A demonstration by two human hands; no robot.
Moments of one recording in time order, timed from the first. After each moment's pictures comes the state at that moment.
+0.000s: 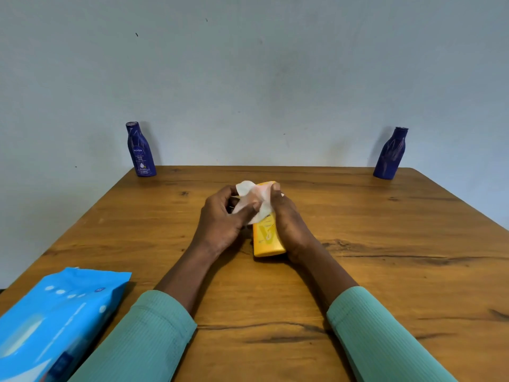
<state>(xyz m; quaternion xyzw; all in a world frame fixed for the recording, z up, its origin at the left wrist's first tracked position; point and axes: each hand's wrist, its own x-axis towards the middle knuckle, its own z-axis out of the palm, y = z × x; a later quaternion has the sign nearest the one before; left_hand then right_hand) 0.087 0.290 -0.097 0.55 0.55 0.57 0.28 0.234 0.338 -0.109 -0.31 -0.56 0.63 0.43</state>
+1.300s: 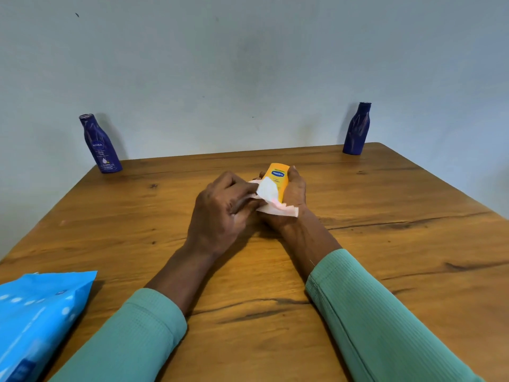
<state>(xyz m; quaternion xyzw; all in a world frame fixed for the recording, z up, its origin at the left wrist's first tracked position) 0.129 0.280 -0.098 0.75 0.46 0.47 -0.08 0.264 0.345 -0.090 -0.31 -0.12 0.80 0.50</state>
